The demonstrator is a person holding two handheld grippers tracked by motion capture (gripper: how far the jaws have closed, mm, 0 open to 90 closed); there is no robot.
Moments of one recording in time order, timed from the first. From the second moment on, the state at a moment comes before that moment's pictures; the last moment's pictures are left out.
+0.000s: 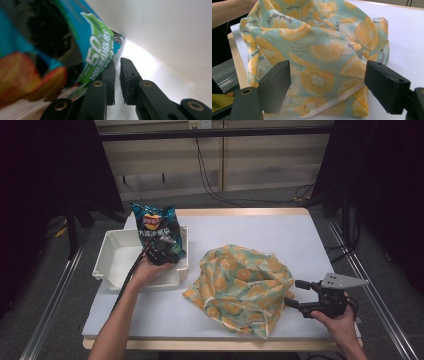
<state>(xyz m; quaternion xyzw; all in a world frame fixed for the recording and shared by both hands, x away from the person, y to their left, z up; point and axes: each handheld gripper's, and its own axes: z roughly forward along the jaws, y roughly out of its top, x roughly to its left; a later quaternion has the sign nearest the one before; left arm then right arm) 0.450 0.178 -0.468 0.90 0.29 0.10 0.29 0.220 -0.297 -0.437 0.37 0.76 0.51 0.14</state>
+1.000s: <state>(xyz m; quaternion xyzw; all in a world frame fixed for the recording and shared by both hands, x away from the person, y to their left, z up) 0.387 0.222 -0.425 0.85 0.28 0.10 0.44 0.218 -0.299 -0.435 0.38 0.76 0.52 0.14</state>
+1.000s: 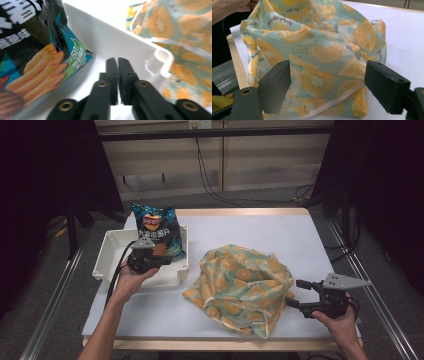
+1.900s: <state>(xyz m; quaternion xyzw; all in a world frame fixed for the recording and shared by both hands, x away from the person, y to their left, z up) 0.271 0.259 -0.429 0.80 0.34 0.16 0.48 0.210 -0.301 -0.428 0.38 0.75 0.52 0.16</state>
